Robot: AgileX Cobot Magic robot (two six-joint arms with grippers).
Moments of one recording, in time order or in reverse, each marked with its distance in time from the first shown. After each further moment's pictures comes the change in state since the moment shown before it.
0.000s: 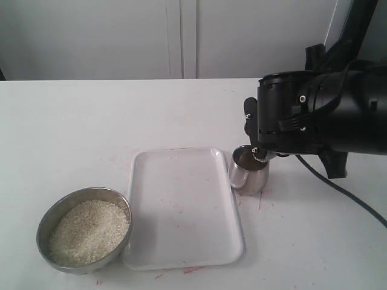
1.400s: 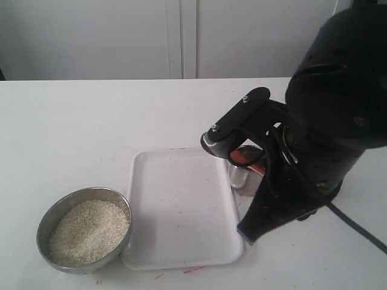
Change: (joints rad) left arm 0.000 0.000 0.000 0.000 0.000 0.000; right arm 0.125 -0.209 -0.047 0.815 -0.006 0.410
